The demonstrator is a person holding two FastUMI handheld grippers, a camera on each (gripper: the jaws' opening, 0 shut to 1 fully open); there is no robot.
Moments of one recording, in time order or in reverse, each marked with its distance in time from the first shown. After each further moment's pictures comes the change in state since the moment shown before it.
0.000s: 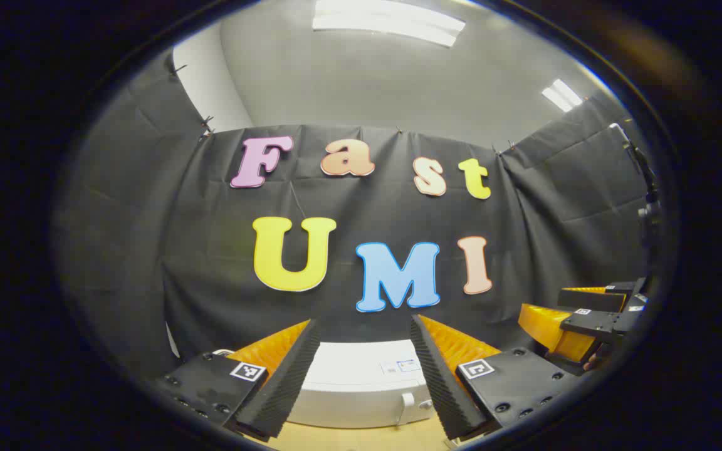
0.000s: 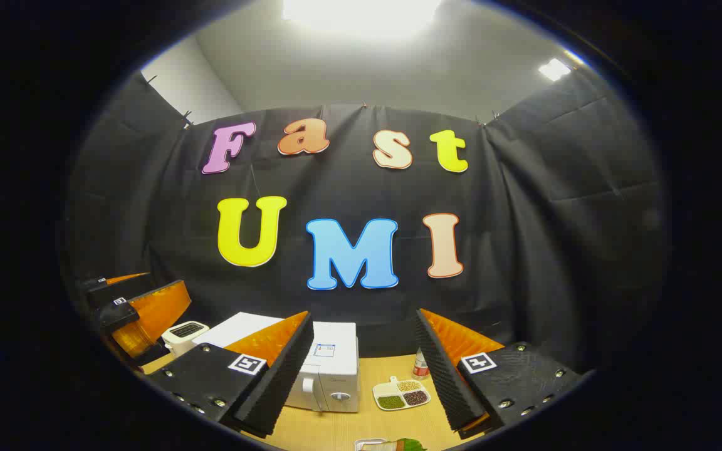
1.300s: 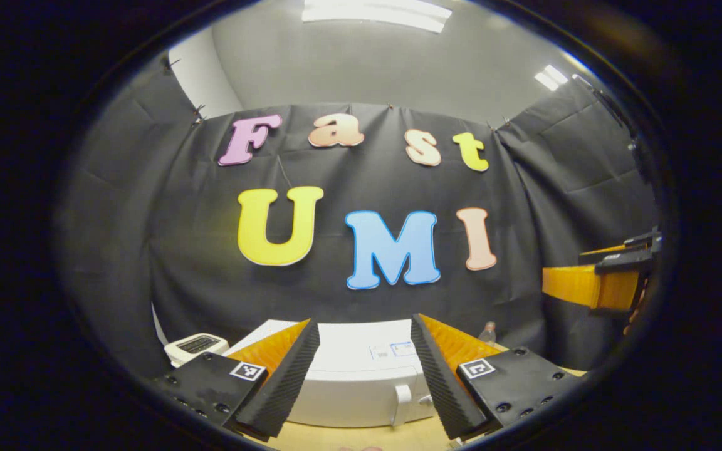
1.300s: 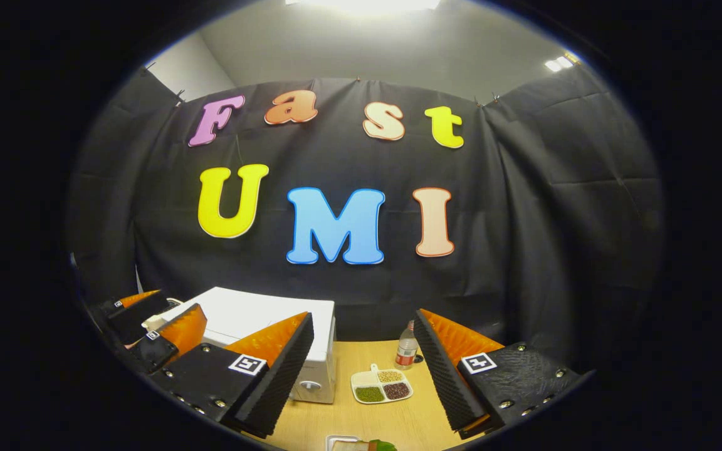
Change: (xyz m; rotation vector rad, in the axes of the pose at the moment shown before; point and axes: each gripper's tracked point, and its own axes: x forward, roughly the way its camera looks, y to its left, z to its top) left arm 0.070 -0.049 -0.134 0.037 0.064 -0.014; right arm 0.044 -0.046 -0.061 -0.056 0.125 -0.041
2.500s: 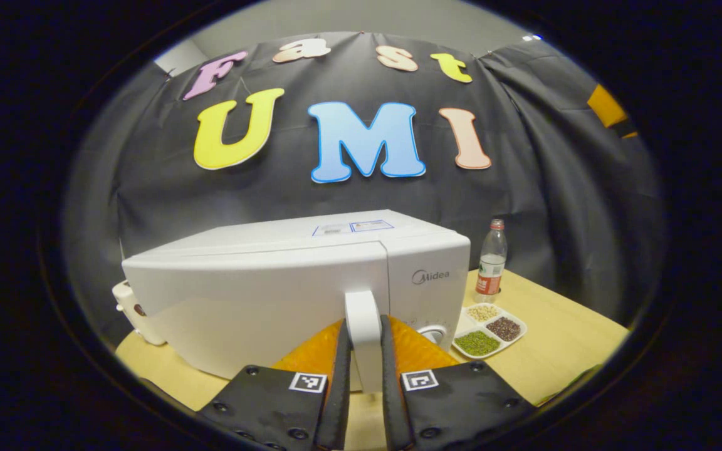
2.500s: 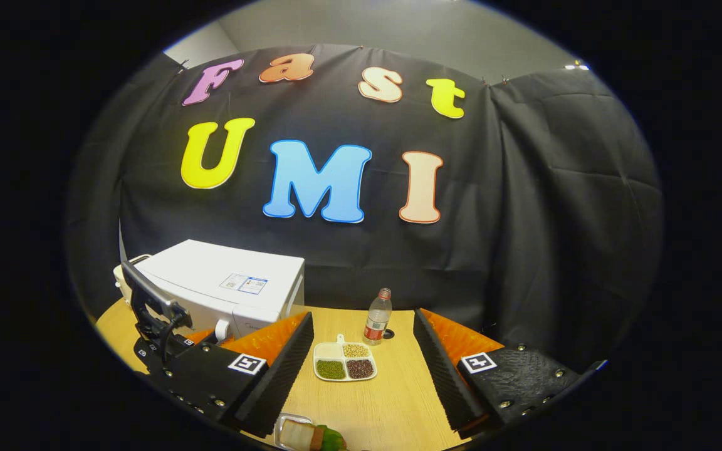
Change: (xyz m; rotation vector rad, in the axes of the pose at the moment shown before) left arm 0.066 -0.063 -0.210 -0.007 0.299 -0.023; right arm 0.015 -0.055 -0.054 -0.072 0.146 -0.036
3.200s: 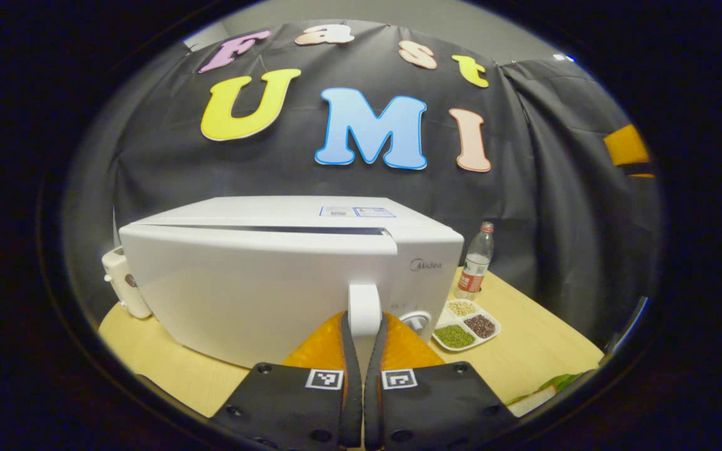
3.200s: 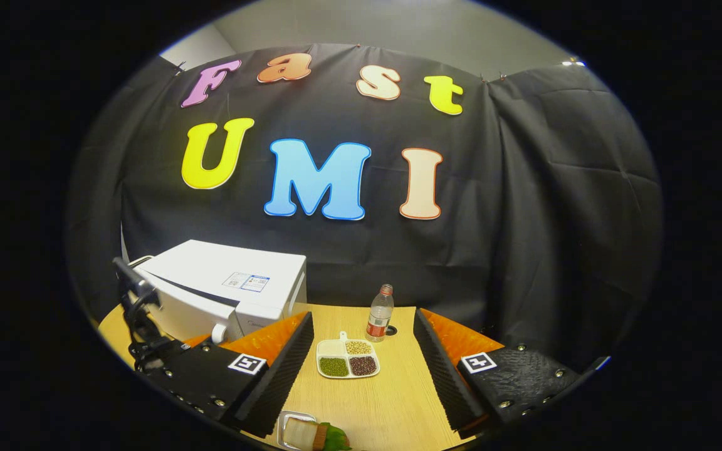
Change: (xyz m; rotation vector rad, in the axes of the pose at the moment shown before) left arm -0.045 0.003 -0.007 -0.038 0.055 -0.067; right arm -0.004 0.004 -0.003 0.020 0.006 0.009
